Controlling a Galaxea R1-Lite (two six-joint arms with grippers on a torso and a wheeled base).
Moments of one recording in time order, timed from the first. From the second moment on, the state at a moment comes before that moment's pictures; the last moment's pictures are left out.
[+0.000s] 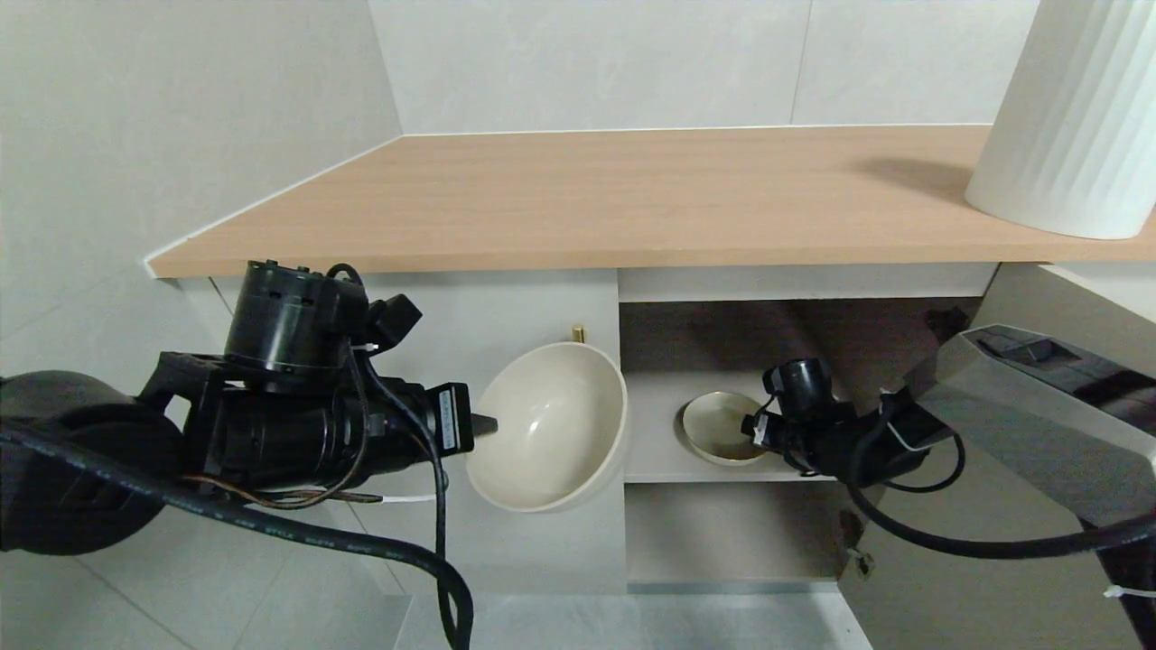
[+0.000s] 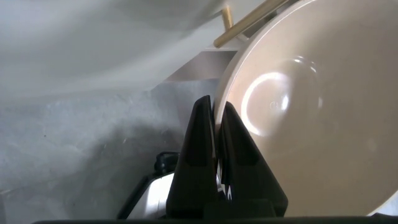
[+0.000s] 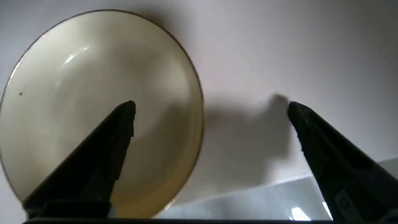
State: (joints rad) left arm -0.42 1.64 -0.90 -0.11 -0.15 -0.49; right arm 0.35 2.44 -1.33 -0.44 -0.37 0.52
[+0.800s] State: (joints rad) left arm -0.56 1.85 -0.90 -0.08 0.07 -0.49; right arm 0.60 2.02 -0.90 -0.44 -0.10 0.34
